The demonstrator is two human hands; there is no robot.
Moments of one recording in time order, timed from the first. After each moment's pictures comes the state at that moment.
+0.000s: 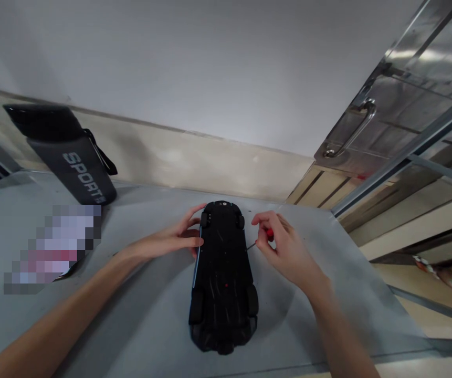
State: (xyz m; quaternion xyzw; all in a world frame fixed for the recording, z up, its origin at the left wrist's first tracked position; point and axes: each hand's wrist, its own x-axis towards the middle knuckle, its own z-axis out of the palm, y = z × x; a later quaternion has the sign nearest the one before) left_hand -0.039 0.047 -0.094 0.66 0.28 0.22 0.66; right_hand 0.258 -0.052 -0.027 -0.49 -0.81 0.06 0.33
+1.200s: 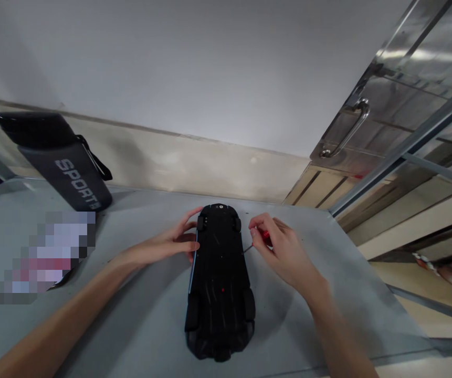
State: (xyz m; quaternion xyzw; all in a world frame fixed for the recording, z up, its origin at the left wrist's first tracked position) left_hand -0.038 0.048 -0.091 0.66 0.27 0.21 0.67; right_hand 0.260 -0.052 -0.027 -0.51 -0.79 0.06 0.32
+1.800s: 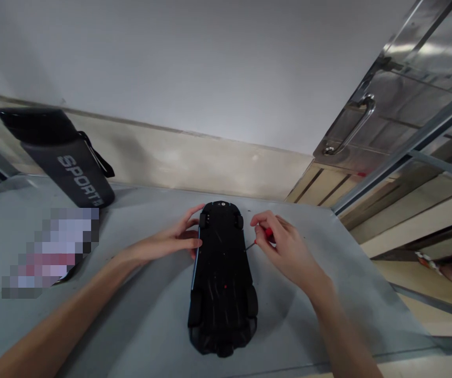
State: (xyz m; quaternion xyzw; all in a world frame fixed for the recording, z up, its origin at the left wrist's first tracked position) left_hand -0.038 0.048 -0.090 0.67 0.28 0.21 0.66; right_hand 0.259 -0.053 -0.027 -0.51 -0.79 0.06 0.32
